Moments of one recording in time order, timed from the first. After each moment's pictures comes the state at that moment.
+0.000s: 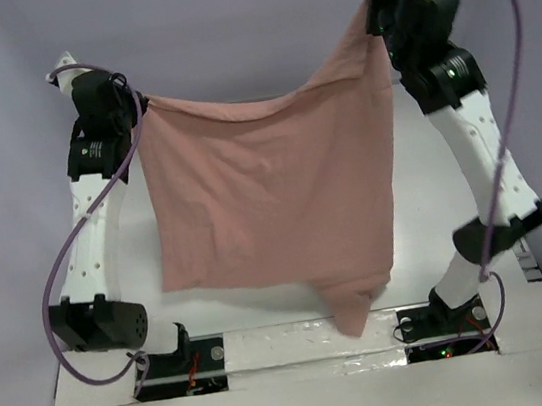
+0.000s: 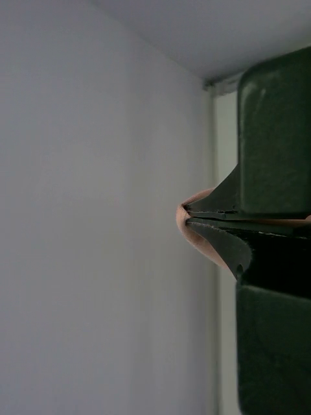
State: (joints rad) left arm -0.09 1.41 1.68 -0.48 -0.22 -0.73; right arm 0.45 1.62 2.26 -0.44 0.53 -0.10
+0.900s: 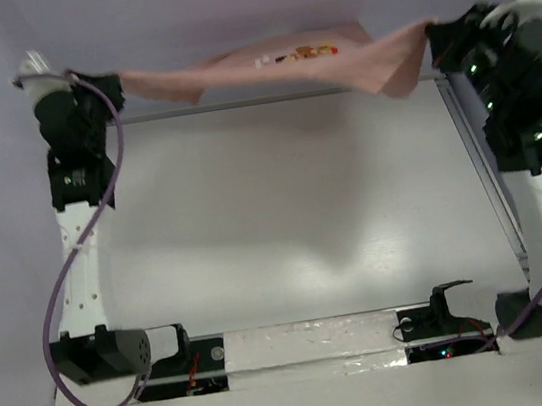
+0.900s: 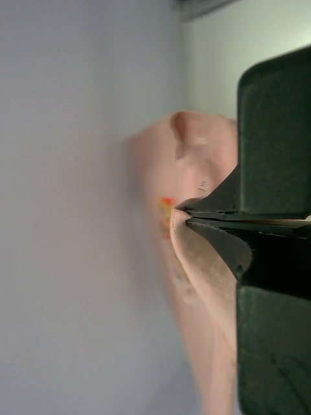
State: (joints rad) left arm 0.03 1.34 1.66 -0.20 -0.02 -0.70; right arm 0.08 1.26 1.89 -0.43 -0.01 0.32
